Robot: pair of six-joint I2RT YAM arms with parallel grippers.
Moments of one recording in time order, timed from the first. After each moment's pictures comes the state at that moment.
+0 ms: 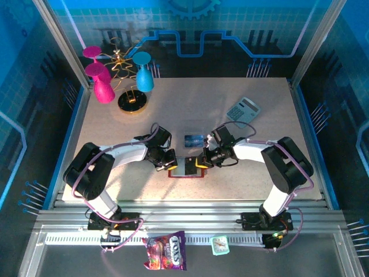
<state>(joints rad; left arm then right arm) -0.52 1.65 0.84 -0.42 0.39 -0.89 0.51 1.71 0.81 -0.22 -0.66 0.68</state>
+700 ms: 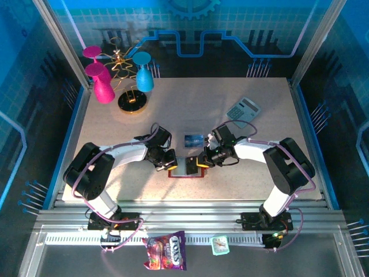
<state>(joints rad) -0.52 1.65 0.84 -0.42 0.39 -0.89 0.51 1.70 0.83 -0.24 -0.65 0.69</state>
